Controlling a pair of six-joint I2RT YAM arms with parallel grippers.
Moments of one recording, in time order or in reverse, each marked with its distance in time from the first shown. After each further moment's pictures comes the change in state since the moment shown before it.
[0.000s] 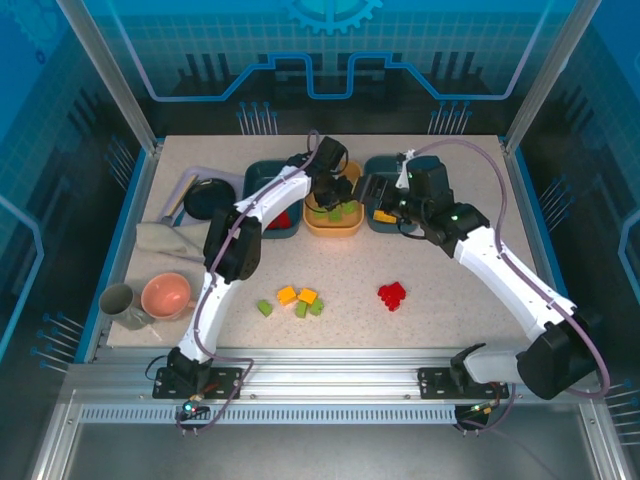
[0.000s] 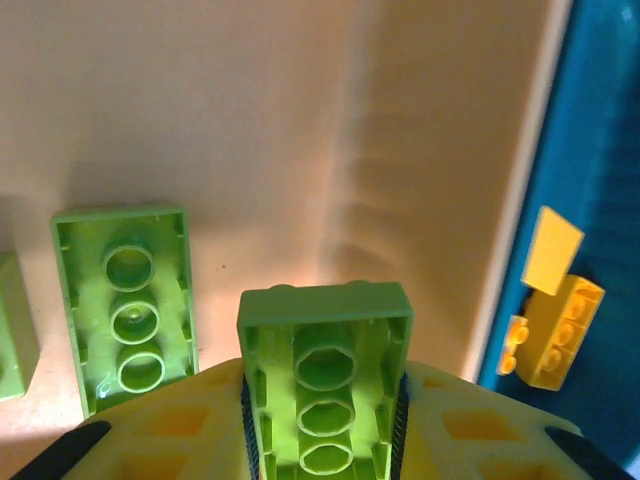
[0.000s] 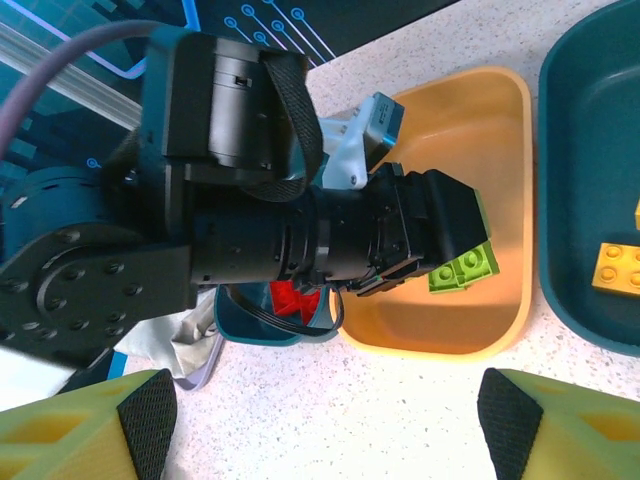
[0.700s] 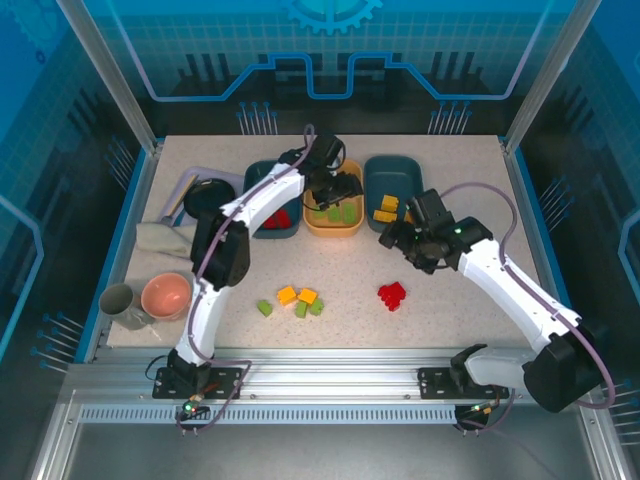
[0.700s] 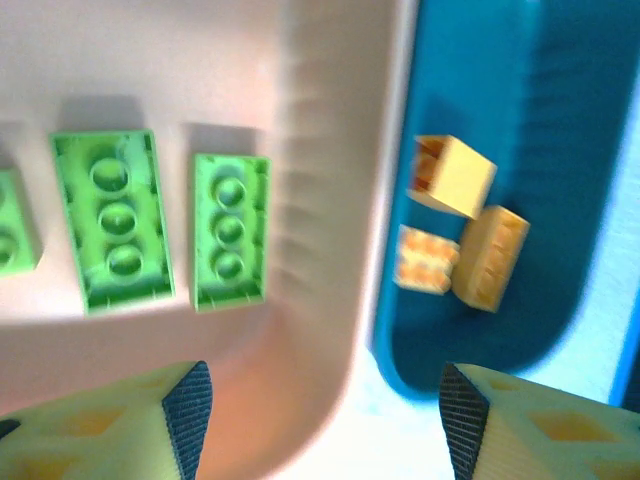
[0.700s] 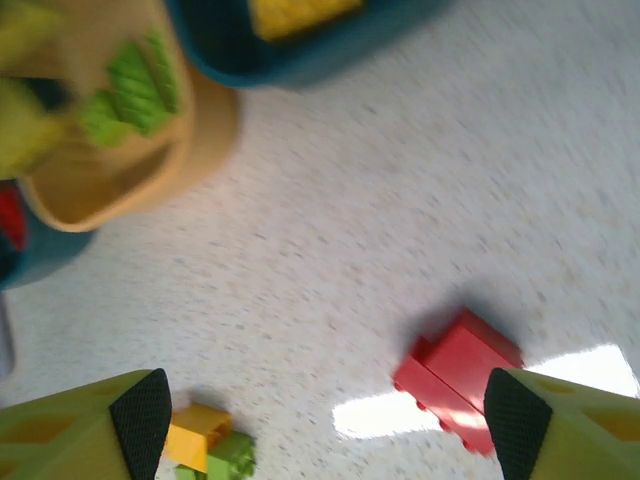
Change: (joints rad) left arm -0.019 -0.214 -0.133 -0.005 0.025 0.019; right arm -0.002 -0.065 -0.142 -0.497 0.145 0.316
